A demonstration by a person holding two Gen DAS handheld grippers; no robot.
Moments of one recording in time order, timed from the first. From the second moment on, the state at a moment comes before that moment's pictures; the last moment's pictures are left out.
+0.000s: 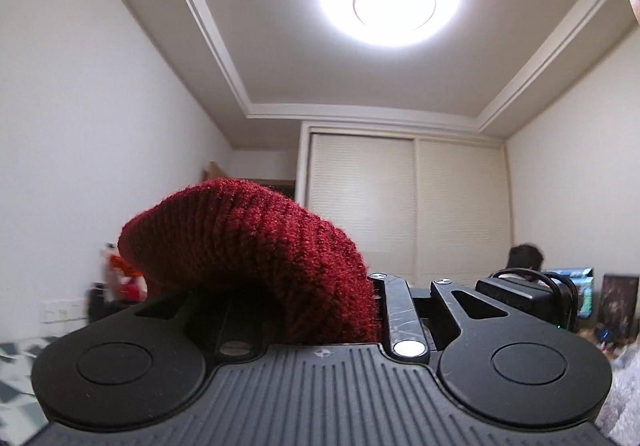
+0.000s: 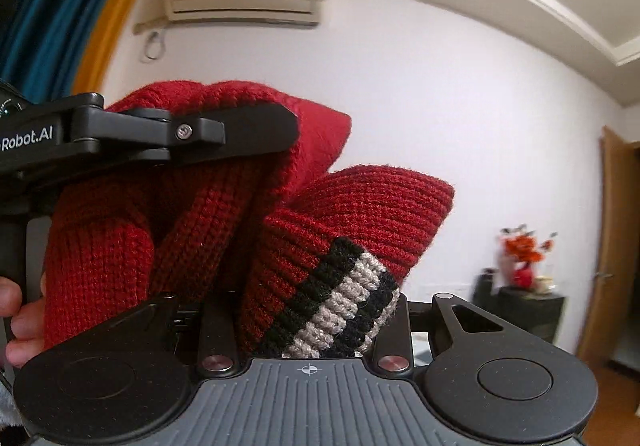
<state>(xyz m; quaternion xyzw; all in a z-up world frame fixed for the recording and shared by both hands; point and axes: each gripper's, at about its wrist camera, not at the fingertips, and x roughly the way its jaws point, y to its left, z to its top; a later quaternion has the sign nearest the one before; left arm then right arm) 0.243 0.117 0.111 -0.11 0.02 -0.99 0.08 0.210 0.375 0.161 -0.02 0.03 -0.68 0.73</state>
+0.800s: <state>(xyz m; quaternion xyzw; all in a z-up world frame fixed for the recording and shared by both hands) 0.061 -0.104 0.083 -0.07 0.06 -1.00 0.03 -0.037 0.163 0.088 0.04 0.02 -0.73 0.69</state>
